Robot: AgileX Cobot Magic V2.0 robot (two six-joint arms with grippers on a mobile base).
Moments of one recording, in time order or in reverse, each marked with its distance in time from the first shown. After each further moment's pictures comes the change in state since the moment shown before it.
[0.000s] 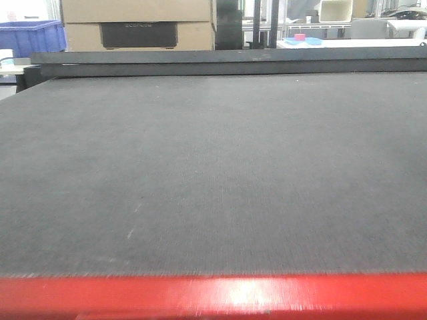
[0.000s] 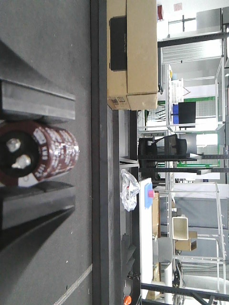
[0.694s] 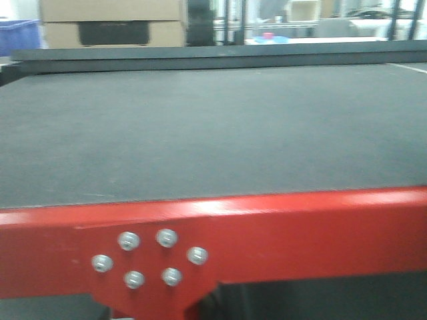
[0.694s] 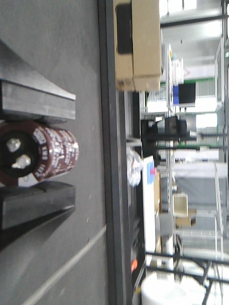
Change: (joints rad) left arm 0.000 0.000 0.000 0.000 0.000 0.000; right arm 0.000 0.000 0.000 0.000 0.000 0.000
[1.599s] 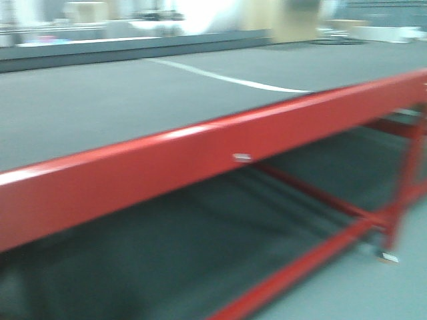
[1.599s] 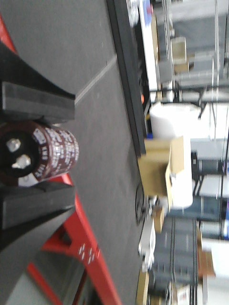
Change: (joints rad) left arm 0.000 0.000 0.000 0.000 0.000 0.000; right arm 0.000 0.000 0.002 0.000 0.000 0.000
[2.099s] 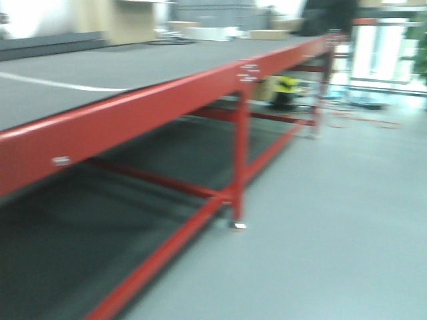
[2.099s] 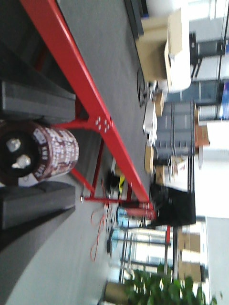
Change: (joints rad) left arm 0.000 0.000 0.000 0.000 0.000 0.000; right arm 0.000 0.000 0.000 0.000 0.000 0.000
